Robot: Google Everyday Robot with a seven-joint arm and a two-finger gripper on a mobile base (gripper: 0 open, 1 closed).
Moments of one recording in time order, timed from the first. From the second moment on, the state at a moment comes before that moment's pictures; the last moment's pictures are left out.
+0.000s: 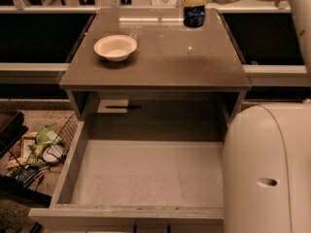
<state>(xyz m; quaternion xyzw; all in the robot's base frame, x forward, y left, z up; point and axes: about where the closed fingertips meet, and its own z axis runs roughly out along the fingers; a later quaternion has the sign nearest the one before) 0.813 -0.136 1.012 -0.37 0.74 0.19 0.53</state>
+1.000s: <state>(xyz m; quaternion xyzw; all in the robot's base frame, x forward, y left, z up) 0.832 -0.095 0.913 -0.37 0.74 0.21 0.51</state>
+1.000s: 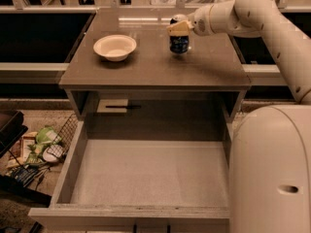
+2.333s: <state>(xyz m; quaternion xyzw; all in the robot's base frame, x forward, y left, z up) 0.830 -0.081 0.888 -0.37 0.75 0.23 0.50</state>
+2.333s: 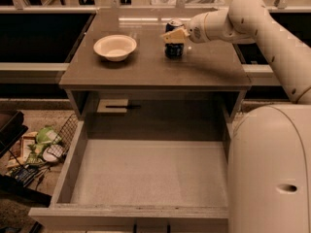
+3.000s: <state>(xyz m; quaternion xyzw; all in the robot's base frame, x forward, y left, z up) 0.829 -0.081 0.904 -0.38 0.75 0.21 0.50</state>
